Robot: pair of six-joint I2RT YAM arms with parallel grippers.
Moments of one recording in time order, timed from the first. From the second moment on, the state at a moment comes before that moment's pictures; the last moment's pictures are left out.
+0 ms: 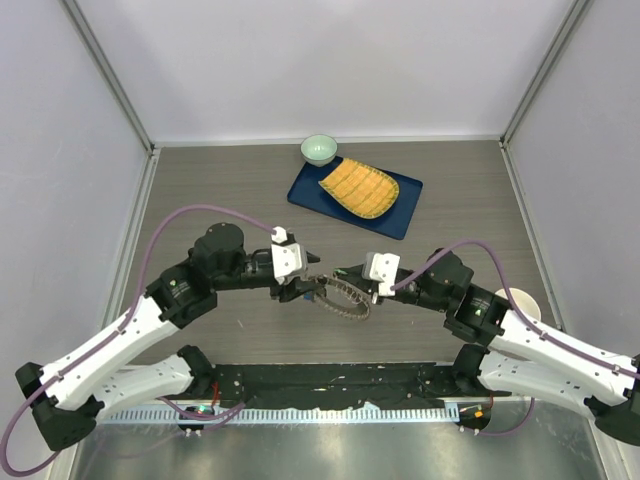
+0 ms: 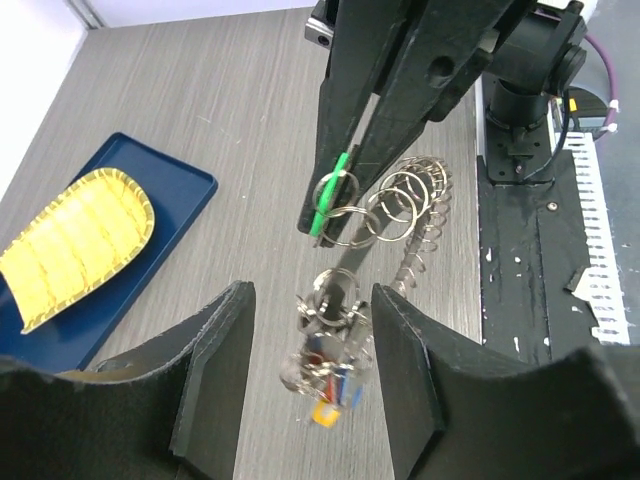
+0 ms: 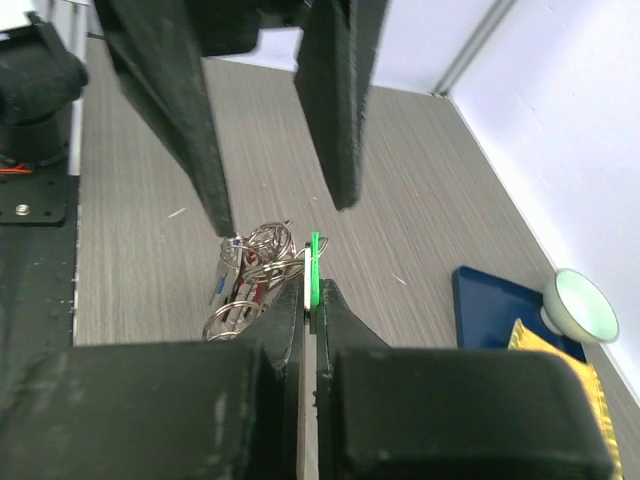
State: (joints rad) left arm -0.85 0.88 0.94 -0.33 0.49 0.35; right arm 0.98 0.78 0.67 0.07 -0.24 -0.39
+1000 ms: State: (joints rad) left arm -0.82 0.88 0.94 -0.17 0.55 0.06; right arm 0.98 0.84 0.72 0.05 -0.08 -0.29
